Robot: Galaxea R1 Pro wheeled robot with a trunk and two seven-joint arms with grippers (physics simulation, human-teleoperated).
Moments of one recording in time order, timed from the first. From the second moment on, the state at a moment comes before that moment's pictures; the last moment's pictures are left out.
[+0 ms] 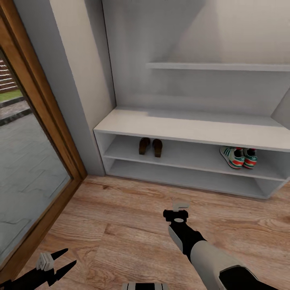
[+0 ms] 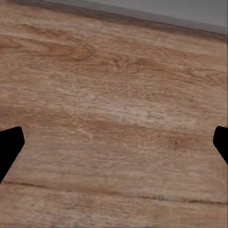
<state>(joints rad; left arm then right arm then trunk) -0.30 0.33 0.48 -0.53 -0.02 -0.26 -1.28 -0.78 0.17 0.17 -0.29 -0.09 0.02 -0.36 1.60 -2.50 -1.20</state>
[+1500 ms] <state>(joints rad) -0.28 0.34 0.48 -0.39 -0.02 -0.29 -0.73 -0.46 0.01 0.17 -0.09 -0.05 -0.55 -0.01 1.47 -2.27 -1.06</state>
